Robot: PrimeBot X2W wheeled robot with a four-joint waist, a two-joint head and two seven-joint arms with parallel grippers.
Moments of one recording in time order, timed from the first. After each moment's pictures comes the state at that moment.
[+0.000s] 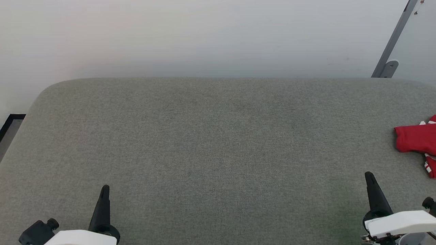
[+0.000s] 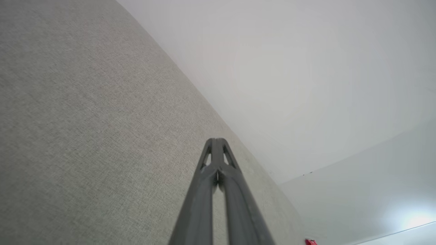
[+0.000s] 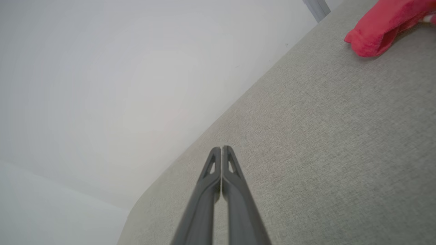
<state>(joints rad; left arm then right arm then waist) 0.06 0.11 0.03 0.18 -1.04 -0.13 -0.08 0.01 -0.14 -0.06 0.24 1.01 0.13 -0.07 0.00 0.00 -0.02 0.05</state>
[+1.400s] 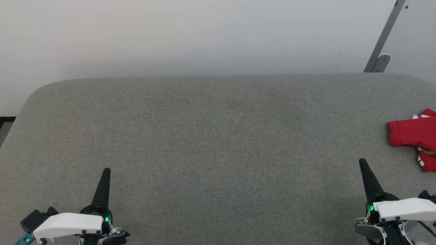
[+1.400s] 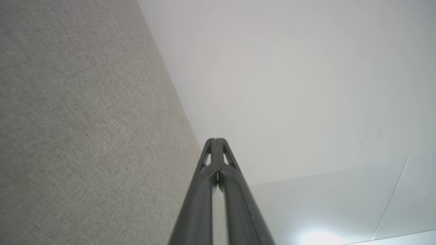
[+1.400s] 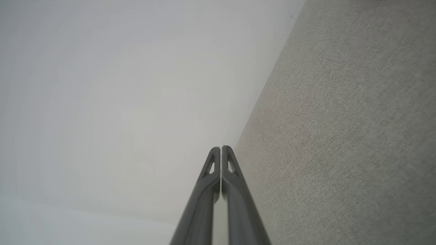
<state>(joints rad) -0.04 0.08 0.07 0.22 -1.39 -0.13 0.03 -0.06 -0.09 -0.09 0.24 1.37 0.13 0.04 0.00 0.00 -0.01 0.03</state>
